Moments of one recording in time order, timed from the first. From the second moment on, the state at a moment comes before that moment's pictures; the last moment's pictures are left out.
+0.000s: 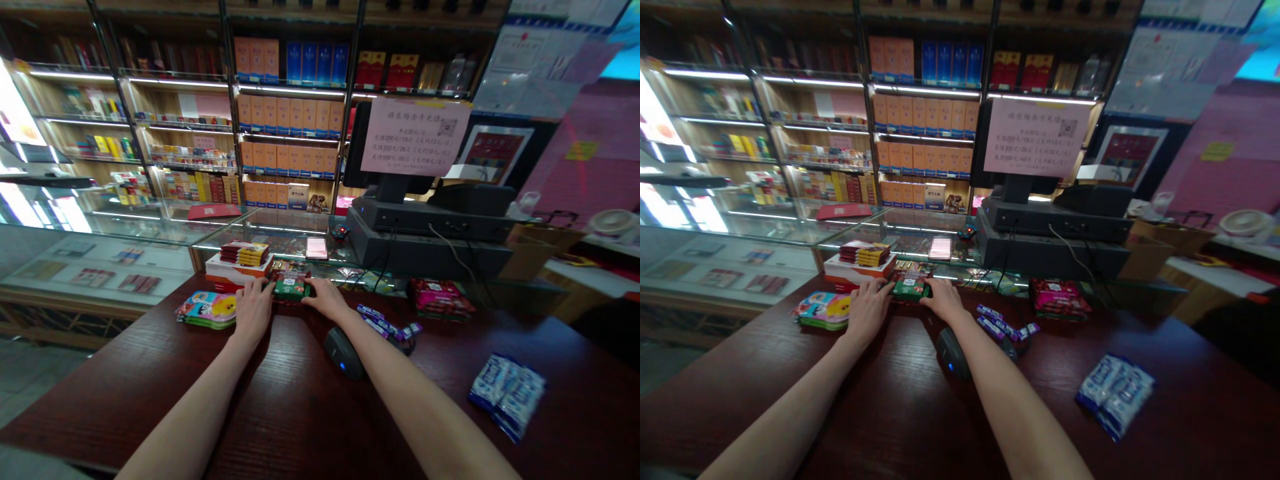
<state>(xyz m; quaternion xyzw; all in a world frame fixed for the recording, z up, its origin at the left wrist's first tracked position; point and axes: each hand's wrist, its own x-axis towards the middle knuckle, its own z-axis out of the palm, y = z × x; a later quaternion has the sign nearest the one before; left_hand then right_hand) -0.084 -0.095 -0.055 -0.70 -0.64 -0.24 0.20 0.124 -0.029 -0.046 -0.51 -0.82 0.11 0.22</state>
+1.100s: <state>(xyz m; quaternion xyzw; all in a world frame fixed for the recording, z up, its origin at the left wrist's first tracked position) -0.061 -0.100 -0.038 -0.76 -0.58 -0.23 0.15 0.176 -0.062 -0.040 -0.52 -0.80 0.10 0.28</state>
